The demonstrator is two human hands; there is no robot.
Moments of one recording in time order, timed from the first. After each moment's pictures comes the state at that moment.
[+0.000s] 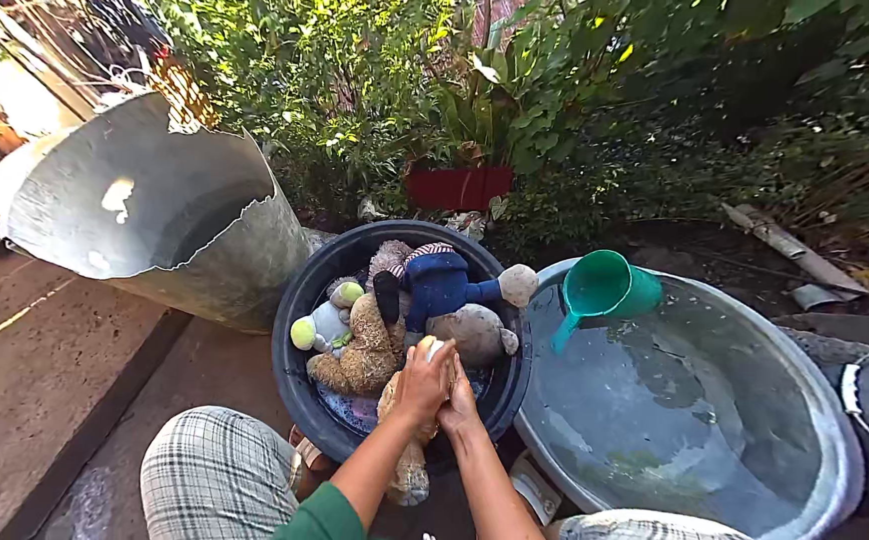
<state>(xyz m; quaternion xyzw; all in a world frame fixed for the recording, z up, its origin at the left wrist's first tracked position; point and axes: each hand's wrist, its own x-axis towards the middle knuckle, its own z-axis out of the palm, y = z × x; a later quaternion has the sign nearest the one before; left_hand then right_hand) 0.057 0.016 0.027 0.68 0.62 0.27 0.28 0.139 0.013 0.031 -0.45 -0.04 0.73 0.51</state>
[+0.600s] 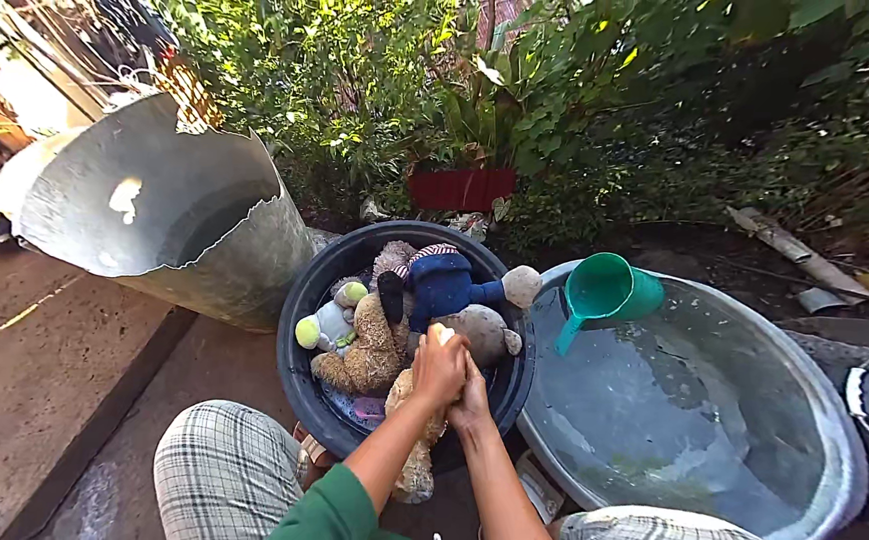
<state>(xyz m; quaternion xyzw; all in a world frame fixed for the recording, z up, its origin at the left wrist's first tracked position) 0.073 0.038 0.050 0.66 0.64 0.21 0.33 0.147 0.015 0.050 -0.39 -0.06 0.73 0.55</state>
